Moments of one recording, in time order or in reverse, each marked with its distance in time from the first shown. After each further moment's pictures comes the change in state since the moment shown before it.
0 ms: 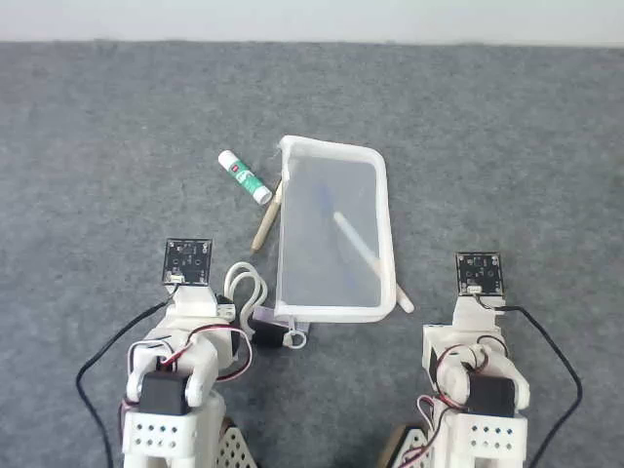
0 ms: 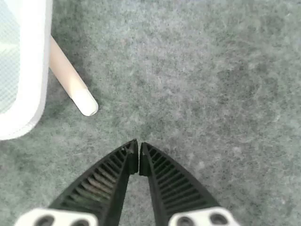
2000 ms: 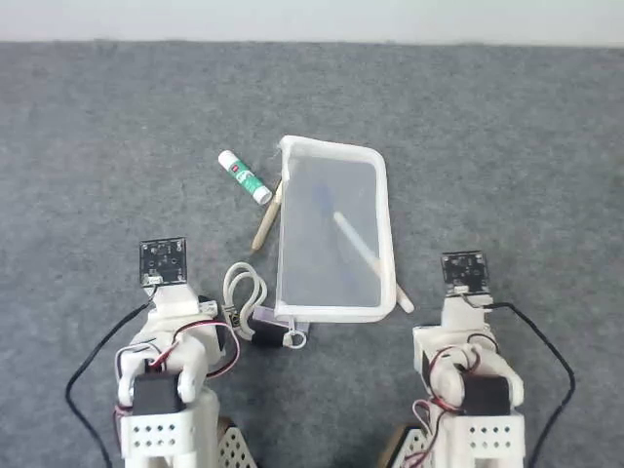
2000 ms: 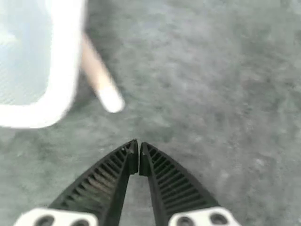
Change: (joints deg) left arm -8.1 0.0 0.0 0.0 0.0; right arm -8.0 0.0 0.0 0.0 -0.3
